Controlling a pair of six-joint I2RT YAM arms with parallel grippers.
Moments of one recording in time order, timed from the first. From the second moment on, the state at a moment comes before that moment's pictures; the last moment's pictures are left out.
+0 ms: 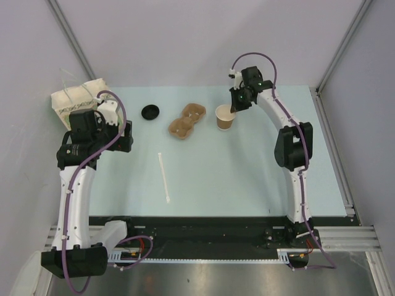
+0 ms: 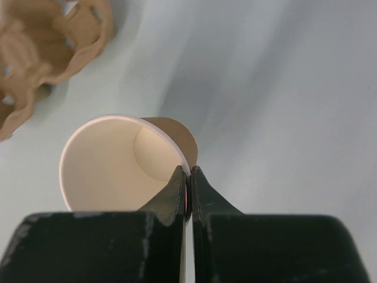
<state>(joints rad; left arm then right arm) 0.08 1.01 1.24 -0.88 0.18 0.22 0.29 2.34 2.21 -0.76 -0.23 0.00</state>
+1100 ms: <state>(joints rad) -0.01 1.08 1.19 -0.74 0.31 0.20 0.68 1.71 1.37 -0.59 -0.23 -0.11</state>
